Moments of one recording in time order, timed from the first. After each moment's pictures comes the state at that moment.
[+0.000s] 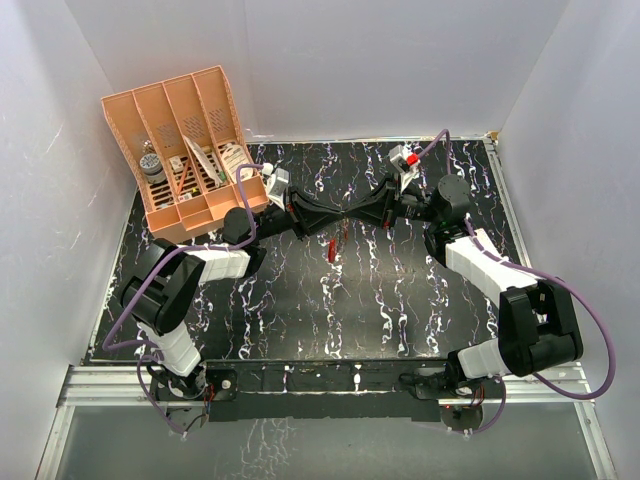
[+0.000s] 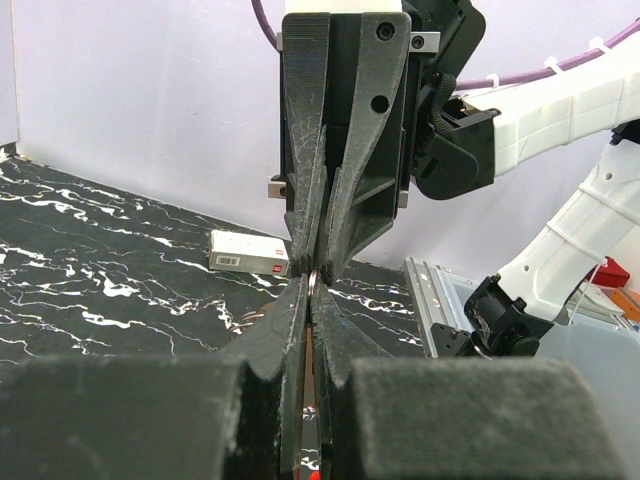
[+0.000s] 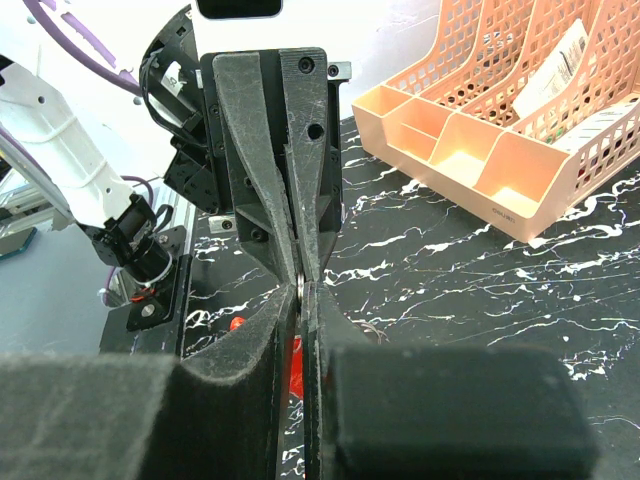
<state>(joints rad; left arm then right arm) -0.54 1.73 0.79 1.45 0.80 -0.70 0.25 1.39 0.82 0.81 -1.13 0.48</state>
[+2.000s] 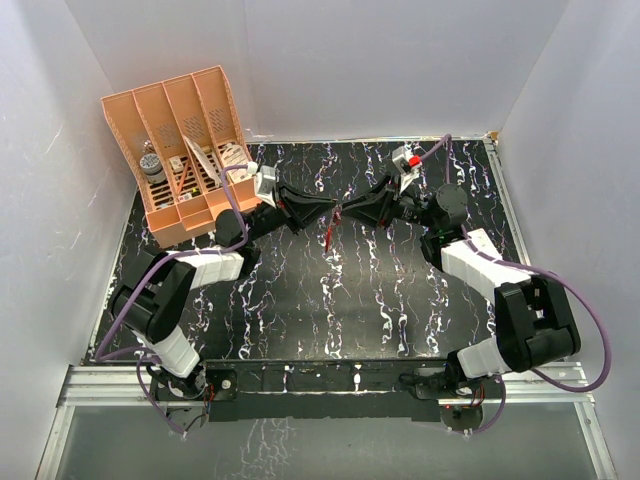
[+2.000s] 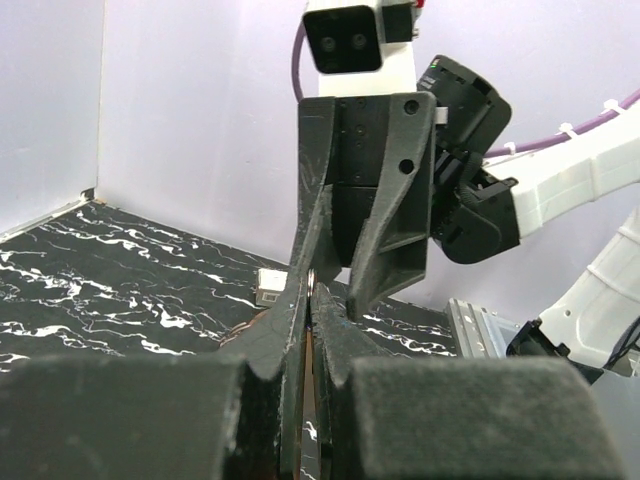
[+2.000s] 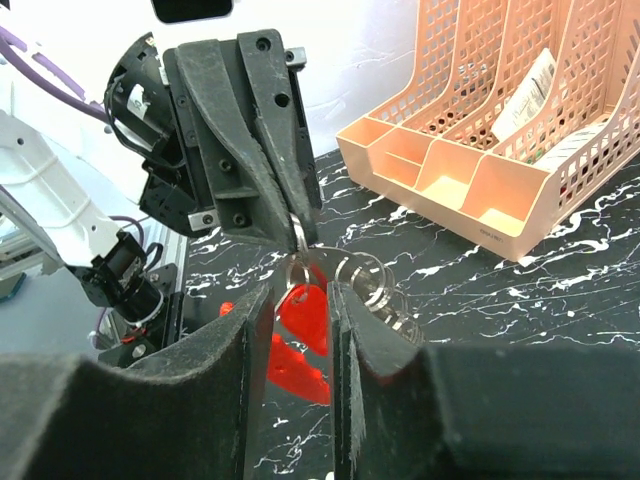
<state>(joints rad) -0.52 1.67 0.76 1.45 0.68 -0.65 0.28 1.41 0.77 0.96 -1.01 0.57</state>
